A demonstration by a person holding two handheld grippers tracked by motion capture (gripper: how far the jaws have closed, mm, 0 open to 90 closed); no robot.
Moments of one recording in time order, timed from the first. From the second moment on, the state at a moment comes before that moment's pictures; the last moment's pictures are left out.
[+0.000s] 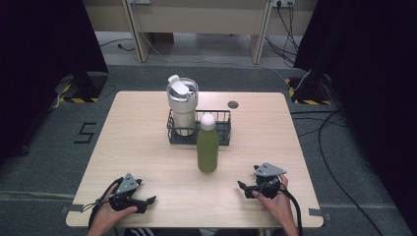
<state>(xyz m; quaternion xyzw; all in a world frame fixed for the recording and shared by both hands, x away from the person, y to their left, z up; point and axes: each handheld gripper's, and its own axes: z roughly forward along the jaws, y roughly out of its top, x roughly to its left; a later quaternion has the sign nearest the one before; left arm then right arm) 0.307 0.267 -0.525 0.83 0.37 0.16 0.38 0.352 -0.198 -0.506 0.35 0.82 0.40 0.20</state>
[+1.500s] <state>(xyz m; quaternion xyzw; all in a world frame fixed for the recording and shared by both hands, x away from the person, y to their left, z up) 0.308 0.267 -0.525 0.83 0.37 0.16 0.38 0.376 -0.130 -0.479 0.27 0.80 0.49 0.21</state>
